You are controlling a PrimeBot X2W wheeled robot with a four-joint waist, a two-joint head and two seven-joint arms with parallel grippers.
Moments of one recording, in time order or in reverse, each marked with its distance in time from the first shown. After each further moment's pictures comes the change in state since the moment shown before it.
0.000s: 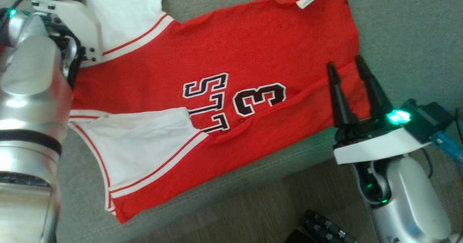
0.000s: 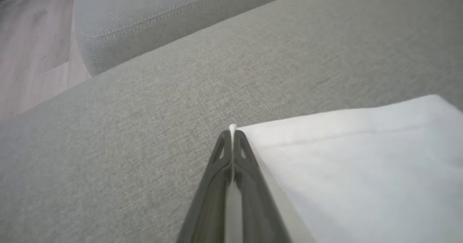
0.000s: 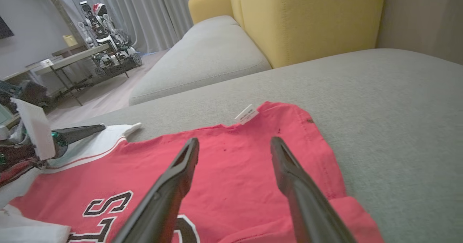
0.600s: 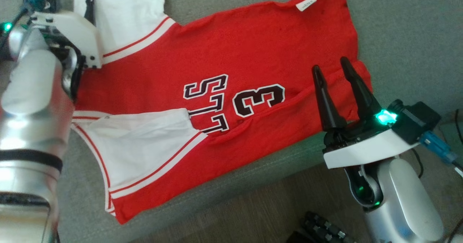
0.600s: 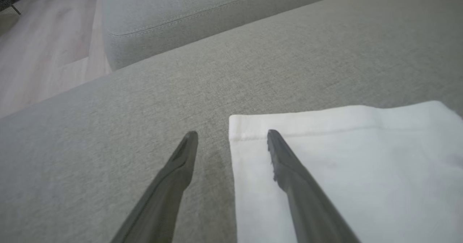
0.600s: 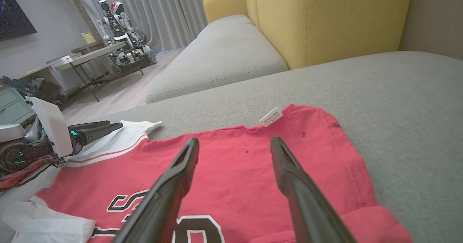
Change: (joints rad) left arm 0.139 0.016 0.067 -0.210 -0.020 0.082 0.041; right arm 0.001 0.000 0.042 -0.021 -0.012 0.000 0.019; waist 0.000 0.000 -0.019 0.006
